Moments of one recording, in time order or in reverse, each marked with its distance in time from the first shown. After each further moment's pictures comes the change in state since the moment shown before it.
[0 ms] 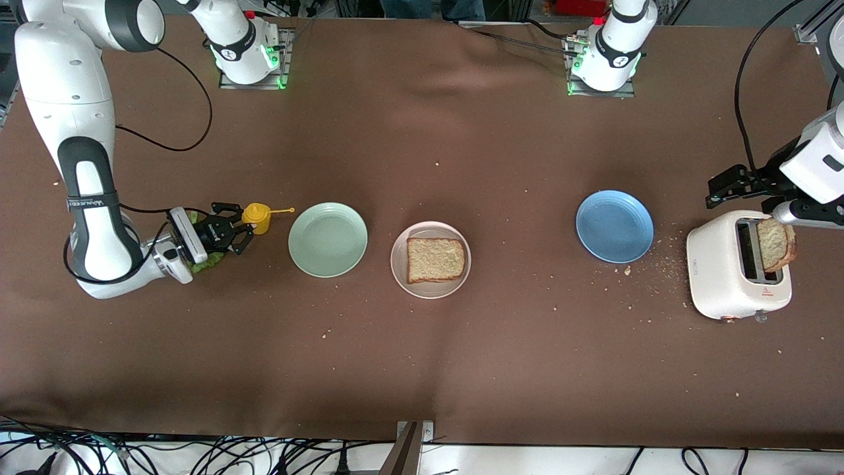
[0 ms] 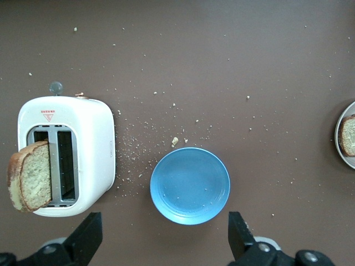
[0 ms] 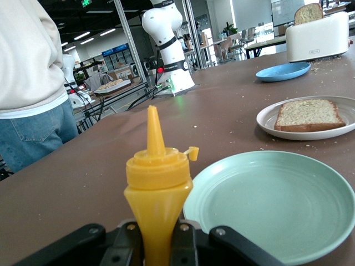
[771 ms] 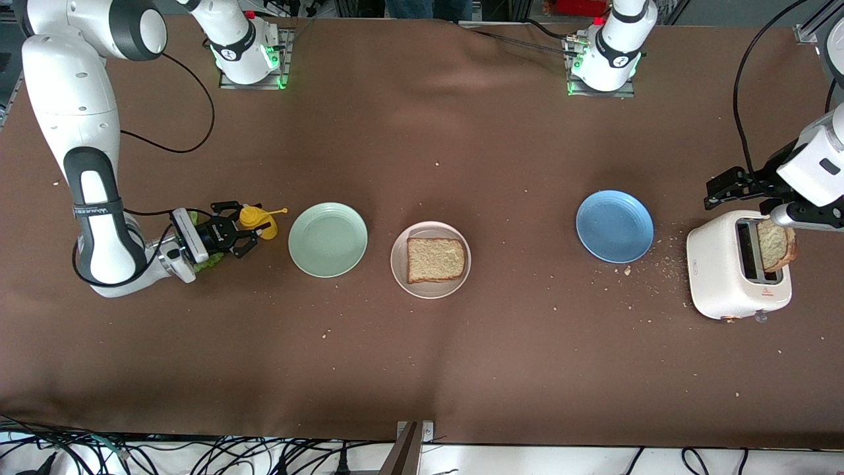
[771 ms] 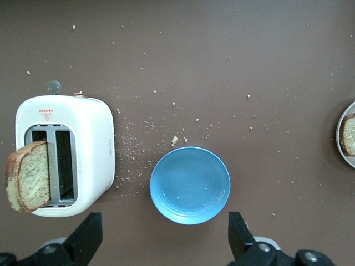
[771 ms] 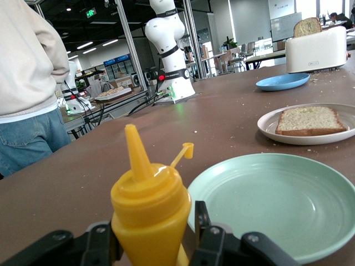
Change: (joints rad) left arm 0.000 0.007 0.000 0.000 0.000 0.000 0.000; right arm -0.008 0.029 -0.020 0.006 0.014 -0.035 -0.024
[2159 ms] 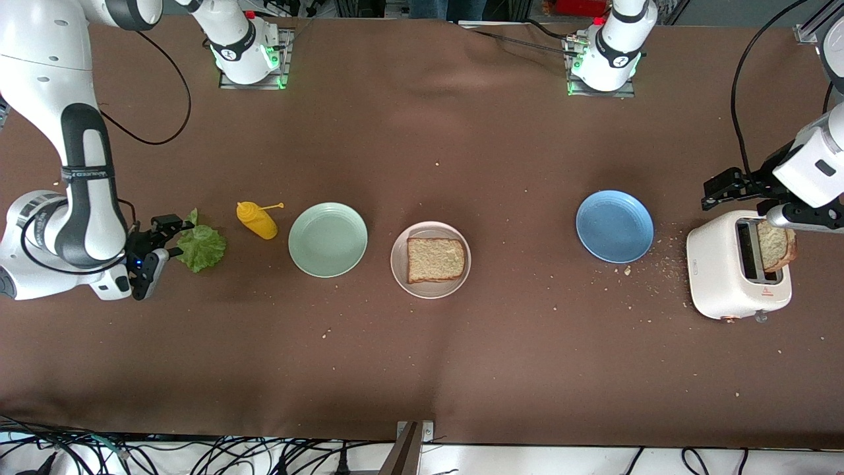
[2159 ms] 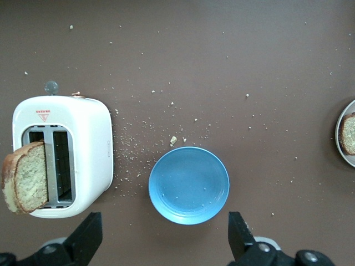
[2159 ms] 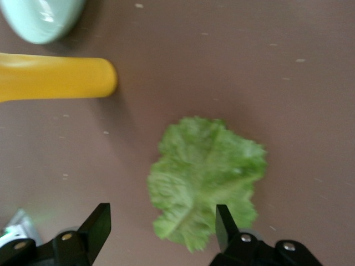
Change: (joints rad) left arm -0.003 0.003 -0.002 0.000 0.000 0.001 0.000; right arm 0.129 -0.179 -0.141 0.035 -0.656 0.416 1.191
